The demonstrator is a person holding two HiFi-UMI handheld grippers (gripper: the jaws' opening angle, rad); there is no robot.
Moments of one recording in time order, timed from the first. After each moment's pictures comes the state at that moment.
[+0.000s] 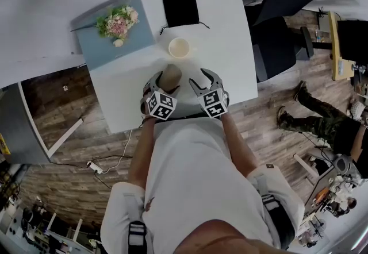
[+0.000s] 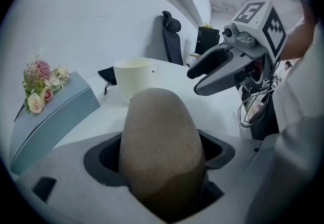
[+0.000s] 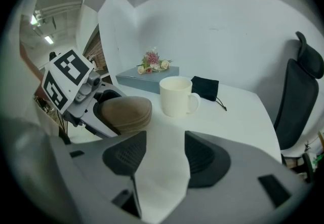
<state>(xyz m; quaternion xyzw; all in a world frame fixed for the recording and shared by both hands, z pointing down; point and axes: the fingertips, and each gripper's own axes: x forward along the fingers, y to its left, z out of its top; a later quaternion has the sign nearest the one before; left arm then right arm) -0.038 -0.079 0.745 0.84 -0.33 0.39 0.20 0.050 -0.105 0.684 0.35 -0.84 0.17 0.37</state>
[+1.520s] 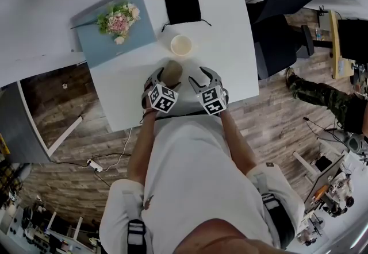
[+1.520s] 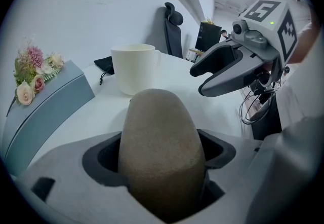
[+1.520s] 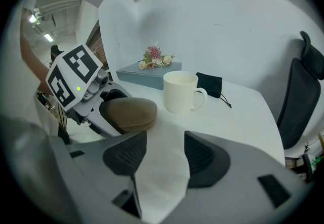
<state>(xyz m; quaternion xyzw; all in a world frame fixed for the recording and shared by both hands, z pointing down) -0.040 -0.079 0.766 0.83 -0.30 0.41 0.23 0.039 -0.102 0.694 0.34 -0.84 0.17 0.38</state>
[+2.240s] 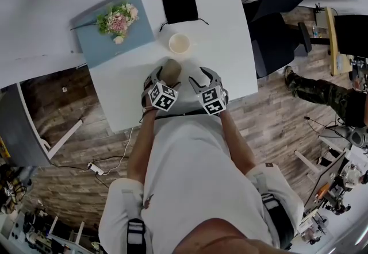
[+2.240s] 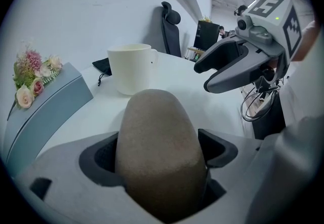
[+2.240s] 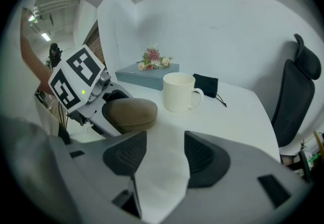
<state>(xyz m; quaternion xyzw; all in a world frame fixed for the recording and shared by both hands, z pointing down) -0.038 -0.078 0.770 0.83 -0.30 0.42 0.22 0.046 -0.094 0.690 0.36 -0.84 0.16 0.38</state>
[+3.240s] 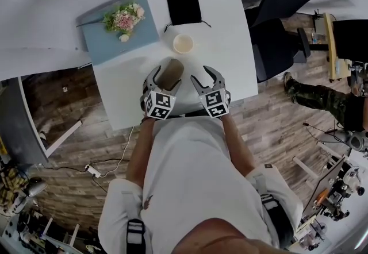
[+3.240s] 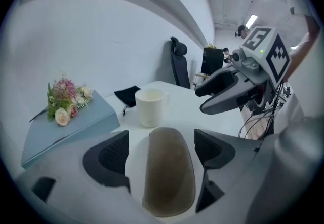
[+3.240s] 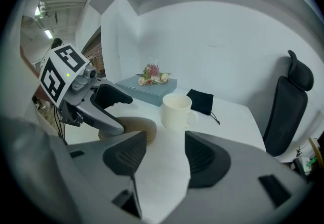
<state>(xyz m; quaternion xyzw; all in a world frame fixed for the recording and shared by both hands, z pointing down) -0.056 -0.093 0.685 0.86 -0.39 0.30 0.16 0.037 -0.100 0.648 0.39 -0.85 0.13 0.33</state>
